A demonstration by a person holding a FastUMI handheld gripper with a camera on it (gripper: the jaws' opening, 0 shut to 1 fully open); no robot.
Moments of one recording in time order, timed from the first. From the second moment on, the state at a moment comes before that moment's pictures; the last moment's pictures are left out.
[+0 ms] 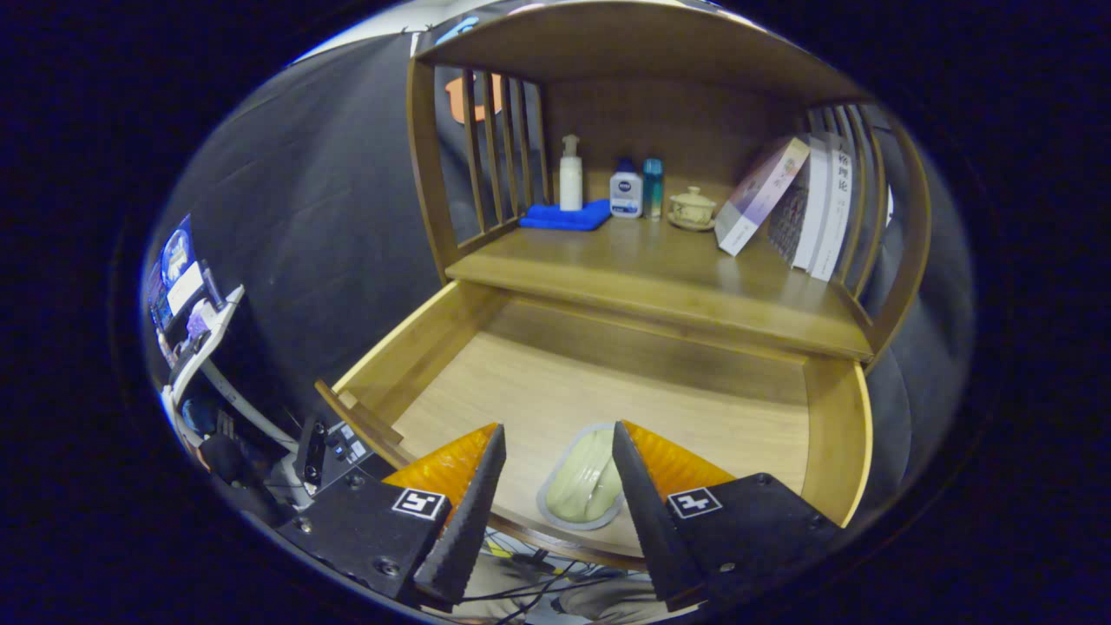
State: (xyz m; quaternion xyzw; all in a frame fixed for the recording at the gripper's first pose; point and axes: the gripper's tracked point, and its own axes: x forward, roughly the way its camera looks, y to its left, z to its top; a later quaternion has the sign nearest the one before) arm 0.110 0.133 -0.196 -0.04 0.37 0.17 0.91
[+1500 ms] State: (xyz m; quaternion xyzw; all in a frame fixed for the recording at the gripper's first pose) arm 0.142 0.116 -0.261 -0.01 0.54 0.10 0.84
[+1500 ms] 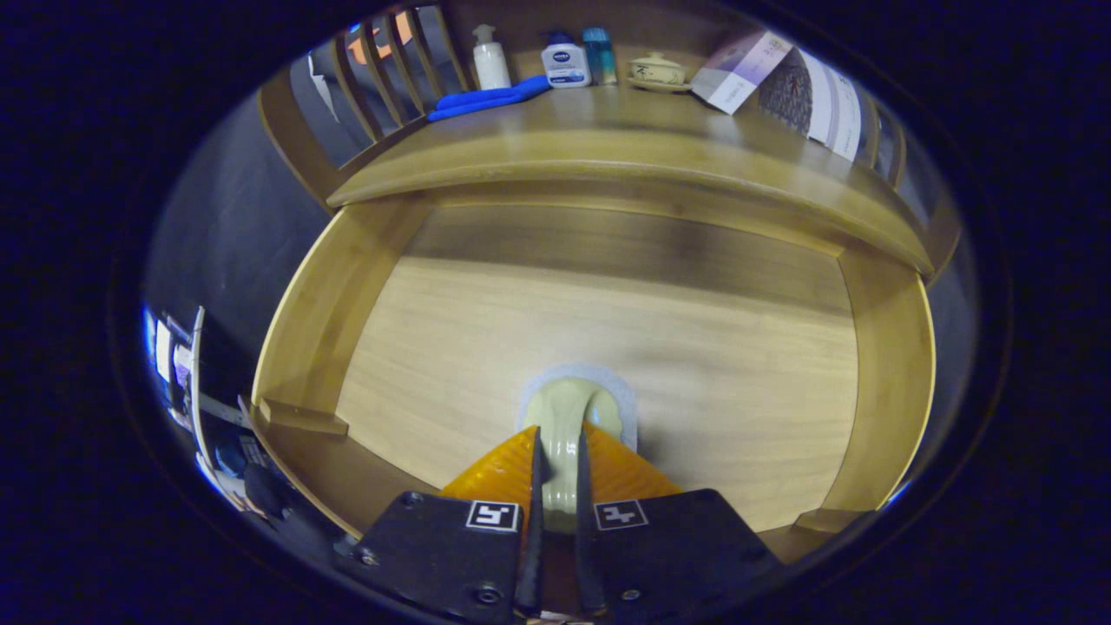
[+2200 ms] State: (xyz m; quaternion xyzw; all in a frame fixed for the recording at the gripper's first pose) arm 0.197 0.118 -0.150 -0.01 0.47 0.10 0.88
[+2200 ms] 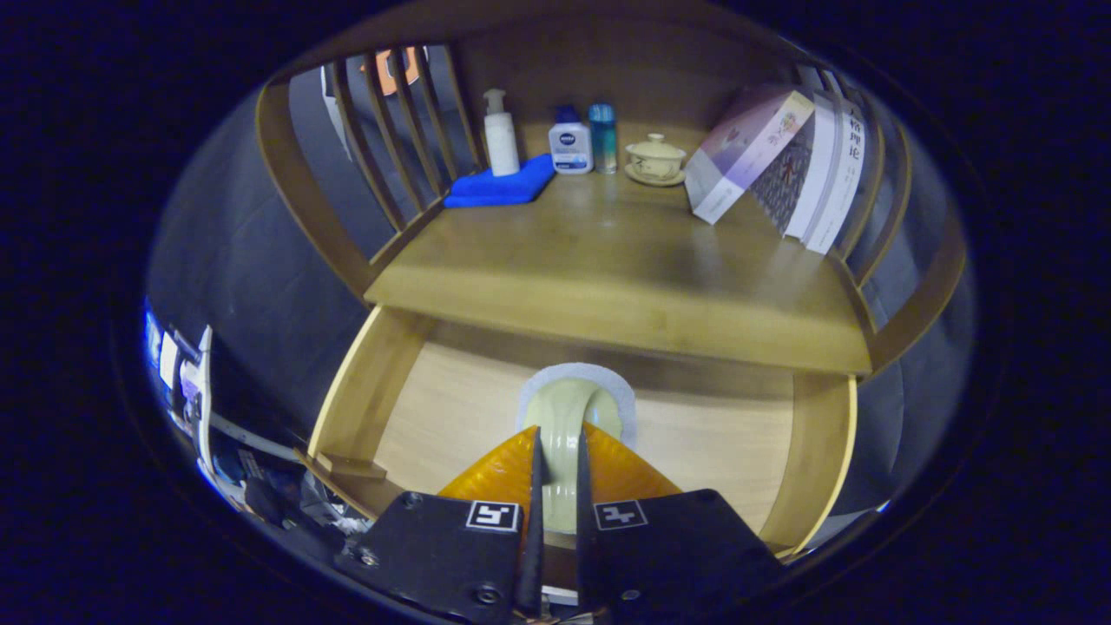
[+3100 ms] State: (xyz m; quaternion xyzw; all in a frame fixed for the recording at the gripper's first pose) arm 0.369 0.113 -0.132 0.00 0.45 0.01 0.89
